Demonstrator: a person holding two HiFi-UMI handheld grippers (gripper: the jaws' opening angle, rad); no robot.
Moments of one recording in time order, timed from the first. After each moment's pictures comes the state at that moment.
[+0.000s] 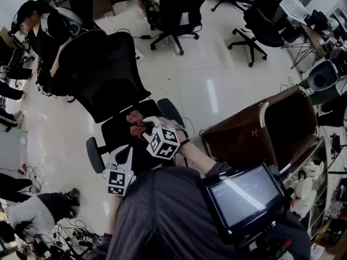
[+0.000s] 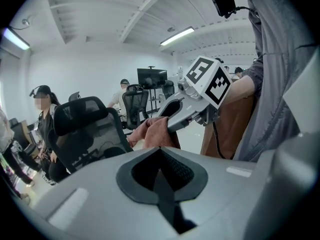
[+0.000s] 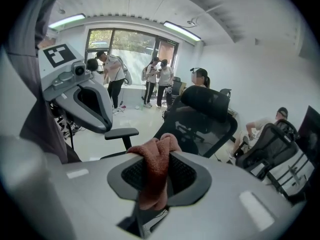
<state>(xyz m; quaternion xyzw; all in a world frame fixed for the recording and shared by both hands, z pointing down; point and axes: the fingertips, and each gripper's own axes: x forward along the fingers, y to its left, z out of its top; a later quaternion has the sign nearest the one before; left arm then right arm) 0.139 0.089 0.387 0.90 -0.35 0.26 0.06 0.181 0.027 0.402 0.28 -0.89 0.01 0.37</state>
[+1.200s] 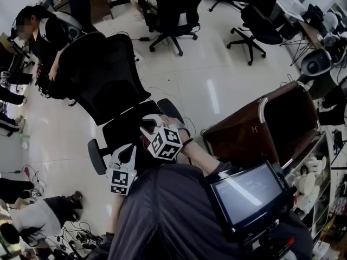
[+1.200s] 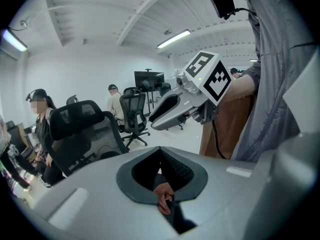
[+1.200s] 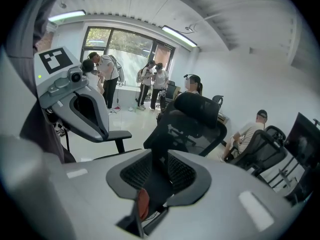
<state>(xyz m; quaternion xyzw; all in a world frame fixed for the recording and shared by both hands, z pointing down) 0.153 0.090 0.380 0.91 -0.34 0.25 0.05 0.191 0.023 0.375 0.32 -0.88 -0.02 0.36</state>
